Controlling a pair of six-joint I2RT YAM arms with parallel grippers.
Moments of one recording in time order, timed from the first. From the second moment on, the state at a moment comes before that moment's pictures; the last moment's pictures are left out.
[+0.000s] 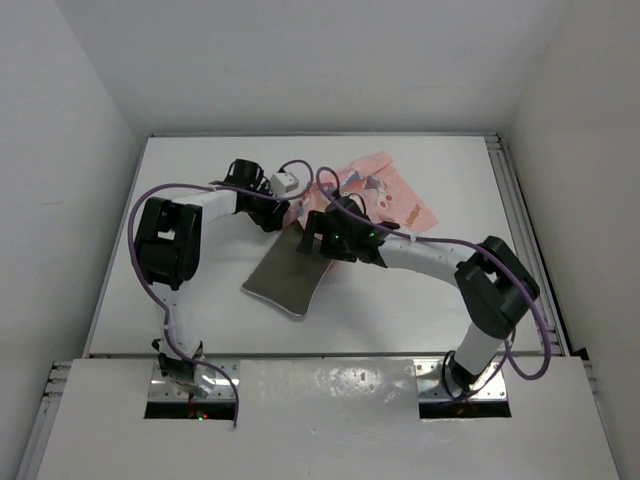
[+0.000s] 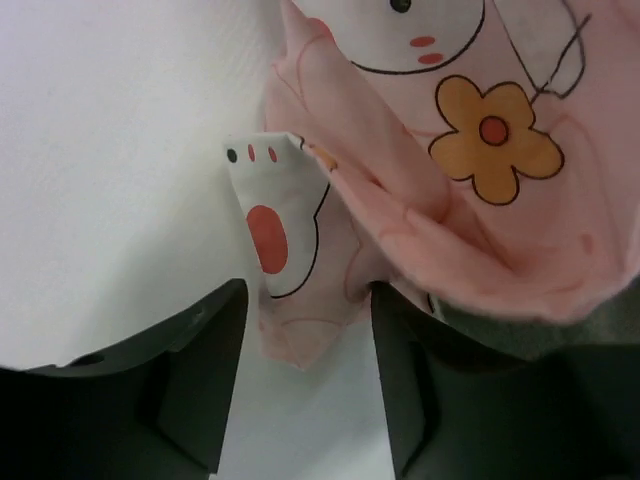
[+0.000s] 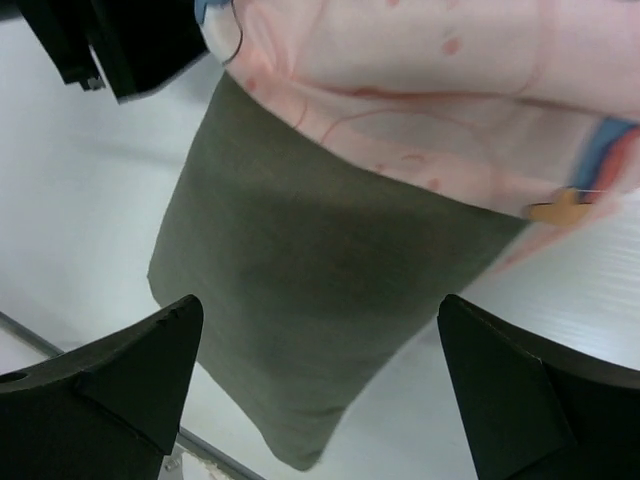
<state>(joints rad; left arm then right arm) -0.21 1.99 1.30 -0.32 0.42 0.62 0.73 1.68 1.01 -0.09 0.00 0.79</state>
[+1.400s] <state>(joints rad) -0.20 1.80 1.29 -1.19 0.86 1.16 0.67 1.81 1.07 0.01 0.42 0.77</state>
